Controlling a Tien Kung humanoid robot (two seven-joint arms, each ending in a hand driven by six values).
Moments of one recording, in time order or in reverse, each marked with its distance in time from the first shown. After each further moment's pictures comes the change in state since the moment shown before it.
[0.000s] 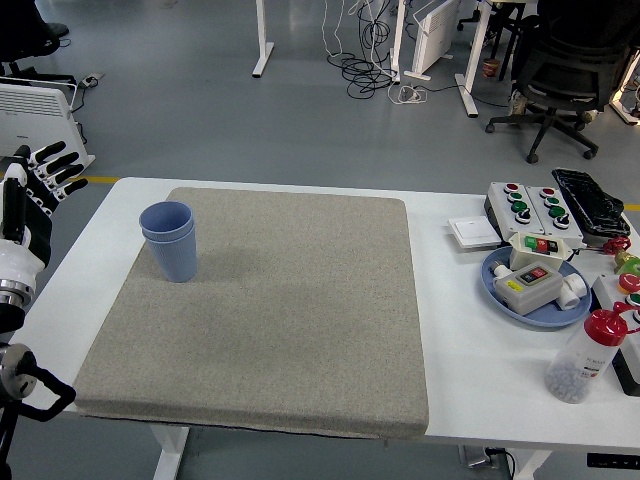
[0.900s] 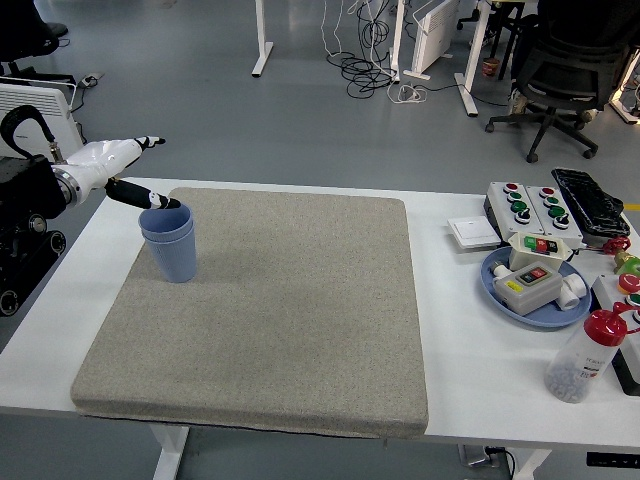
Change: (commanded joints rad) left arm -0.744 0.294 0.654 0.698 0.991 -0.183 0.099; right arm 0.013 -0.003 -0.009 0.004 0.020 -0.001 0.001
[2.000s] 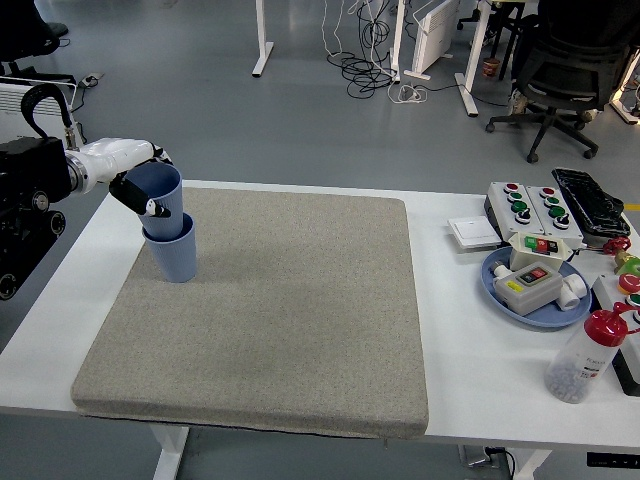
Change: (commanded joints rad) left arm -0.129 0.000 0.121 0.065 0.152 -0.265 -0.053; right arm -0.006 0.002 0.013 0.001 -0.020 0.000 -0.008
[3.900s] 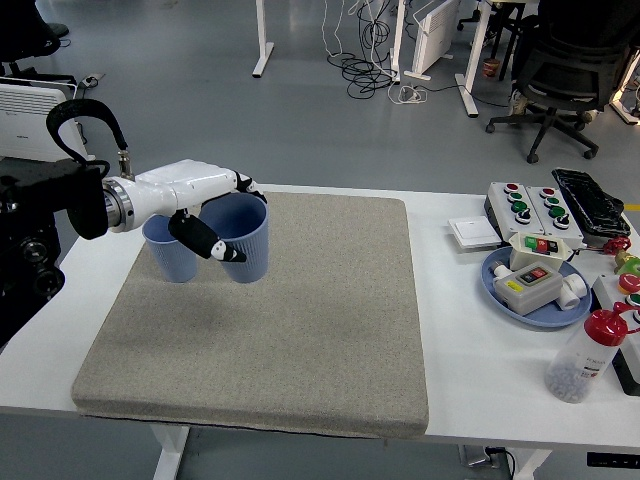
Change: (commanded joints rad) left arm 0.186 0.134 -0.164 -0.819 -0.130 -0.255 0.234; right arm 0.009 0.001 -0.010 -0.002 0.014 0.003 0.004
